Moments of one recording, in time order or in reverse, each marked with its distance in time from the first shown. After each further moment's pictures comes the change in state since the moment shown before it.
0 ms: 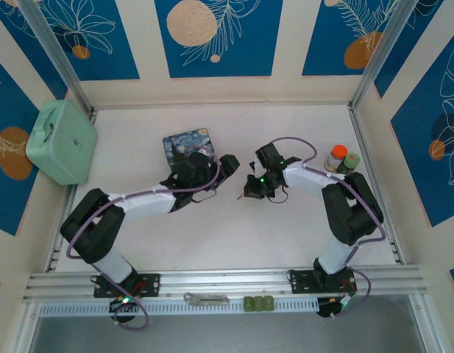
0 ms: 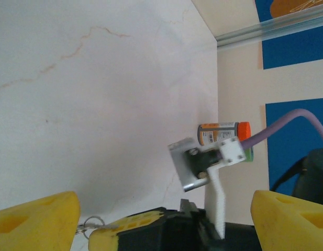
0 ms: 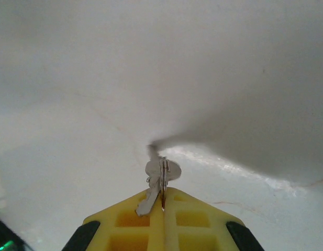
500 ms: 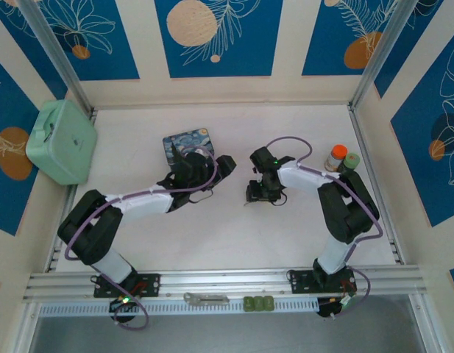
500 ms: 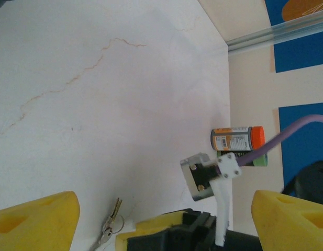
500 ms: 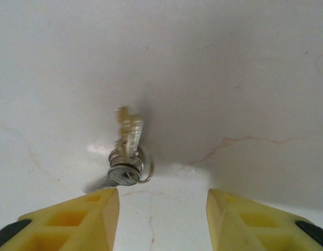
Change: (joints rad) left arm 0.020 -0.013 -0.018 -0.022 -0.008 0.037; right arm 0.049 0.004 0.033 -0.152 0.288 -0.039
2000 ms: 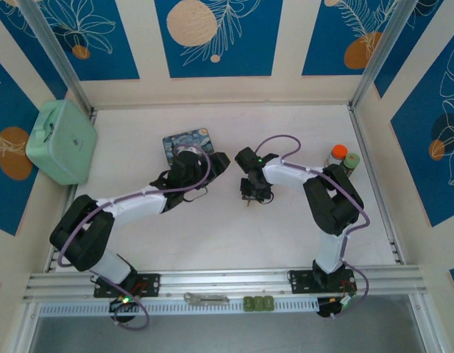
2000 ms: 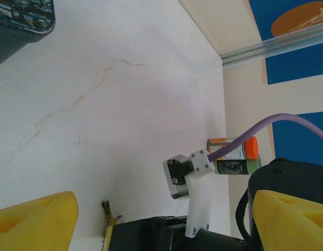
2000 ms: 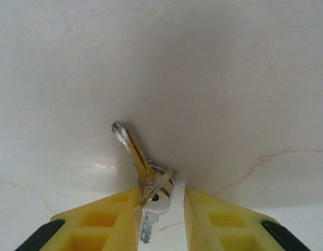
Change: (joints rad) left arm 0.037 -0.066 -0.030 -0.007 -0.001 0.022; right arm 0.077 0.134 0.126 -0.051 0.102 0.247
